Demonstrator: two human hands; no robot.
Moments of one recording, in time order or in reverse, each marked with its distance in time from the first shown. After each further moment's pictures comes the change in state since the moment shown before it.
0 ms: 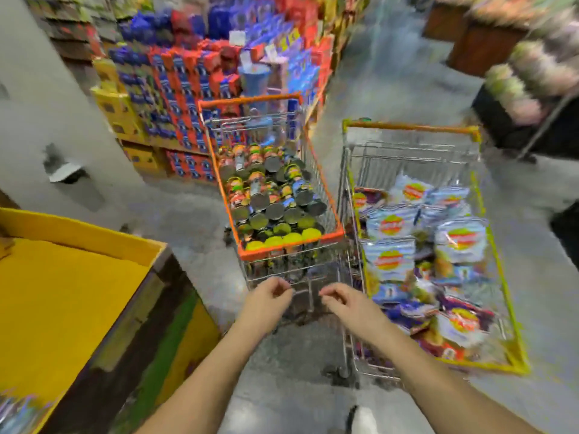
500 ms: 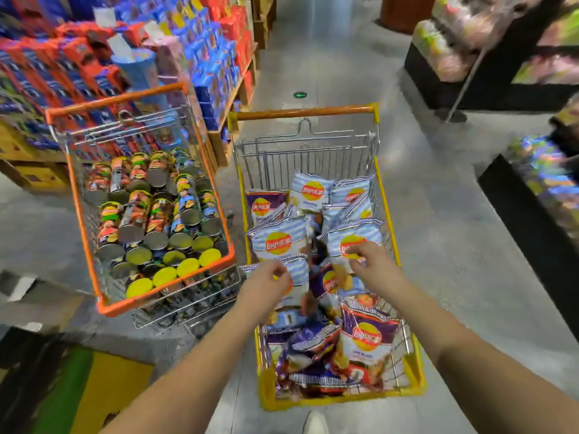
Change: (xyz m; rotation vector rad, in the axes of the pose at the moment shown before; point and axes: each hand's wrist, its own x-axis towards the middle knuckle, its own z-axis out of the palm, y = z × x) left_hand 0.153 0.180 0.235 0.194 -0.219 0.114; right_hand 0.074 0.253 -0.270 -0.188 0.362 0.095
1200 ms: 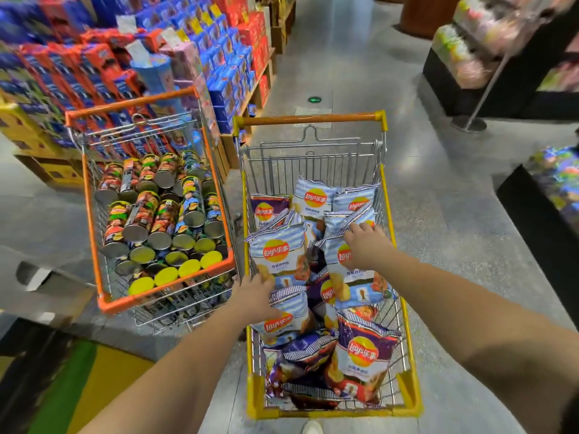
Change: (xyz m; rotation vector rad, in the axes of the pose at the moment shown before) left_hand 0.042 -0.035 0.022 0.746 -0.322 0.007; right_hand 0.086 -0.004 -0.027 -0.915 -0.324 -0.162
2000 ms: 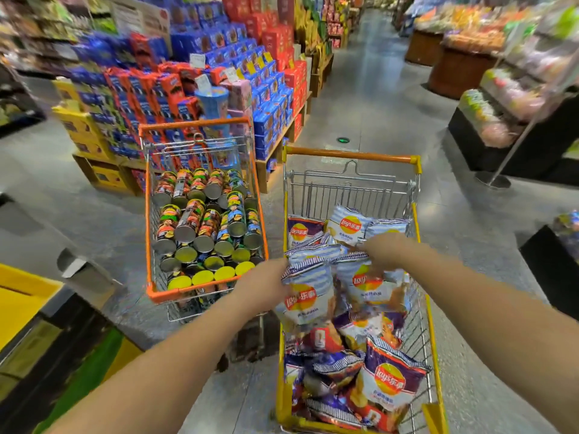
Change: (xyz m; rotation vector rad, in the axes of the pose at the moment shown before) left_hand -0.106 -0.035 -0.075 -0.322 0.365 -0.018; right_hand -0.027 -0.047 -0.105 -0.215 -0.128 -0.165
